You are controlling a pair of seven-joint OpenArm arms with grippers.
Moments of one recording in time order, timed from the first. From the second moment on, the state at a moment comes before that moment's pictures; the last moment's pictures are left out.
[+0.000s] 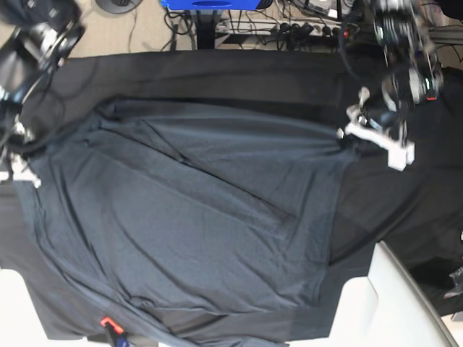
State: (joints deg) left arm 12.3 -9.3 -25.1 93.3 -41.8 -9.4 57.6; right arm 14.6 9.4 44.6 63.7 13.1 0.3 -69.2
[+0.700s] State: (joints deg) left arm -2.9 -10.5 -24.6 73.5 -41.9 -9.3 58.5; right arm 24.7 15.6 43.6 45.4 12.9 0.0 -62.4
